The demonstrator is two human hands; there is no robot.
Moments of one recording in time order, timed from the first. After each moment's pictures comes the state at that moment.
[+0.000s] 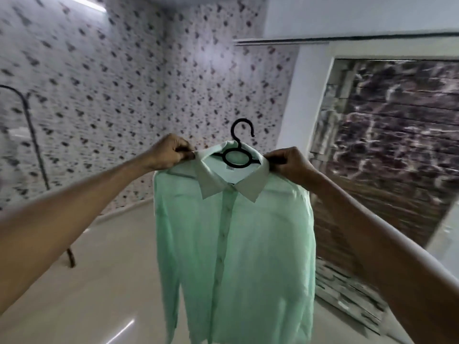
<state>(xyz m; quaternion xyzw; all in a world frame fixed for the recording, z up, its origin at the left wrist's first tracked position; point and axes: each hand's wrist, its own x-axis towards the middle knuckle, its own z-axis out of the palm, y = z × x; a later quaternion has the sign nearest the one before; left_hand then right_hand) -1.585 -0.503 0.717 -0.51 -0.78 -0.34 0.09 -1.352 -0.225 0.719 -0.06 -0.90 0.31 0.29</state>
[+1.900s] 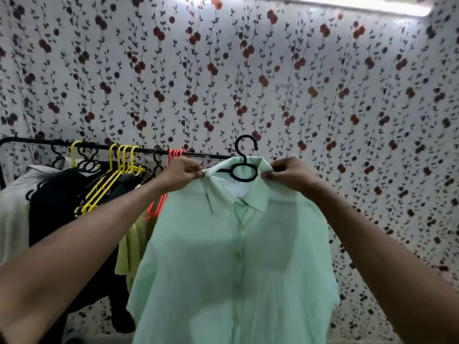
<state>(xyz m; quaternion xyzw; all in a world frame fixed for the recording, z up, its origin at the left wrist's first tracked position) -2.695 -1.069 0.730 -0.07 -0.91 -0.30 0.26 -2.752 -0.746 0.765 0.25 -0.87 0.41 0.09</state>
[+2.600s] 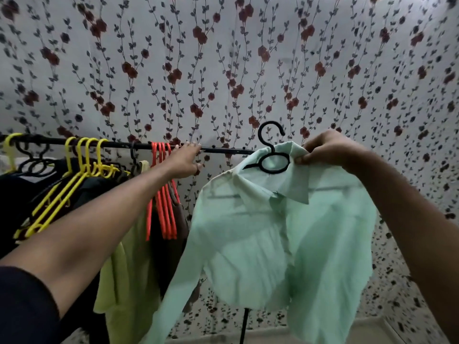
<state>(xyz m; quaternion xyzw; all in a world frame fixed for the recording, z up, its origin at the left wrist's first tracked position) -2.875 -1.114 0.723 -0.03 -0.97 -0.16 0.17 -2.841 -0.746 0.814 0.15 -0.93 0.32 0.08</state>
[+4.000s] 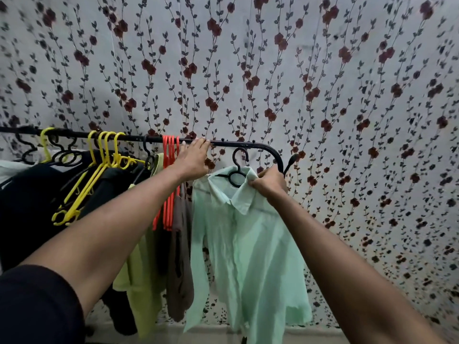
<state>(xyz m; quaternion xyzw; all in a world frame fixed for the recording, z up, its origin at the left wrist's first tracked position) -2.875 -1.099 0.700 0.03 -0.98 -0.05 0.20 -2.916 -0.870 0.664 0.04 -0.90 0.42 0.09</state>
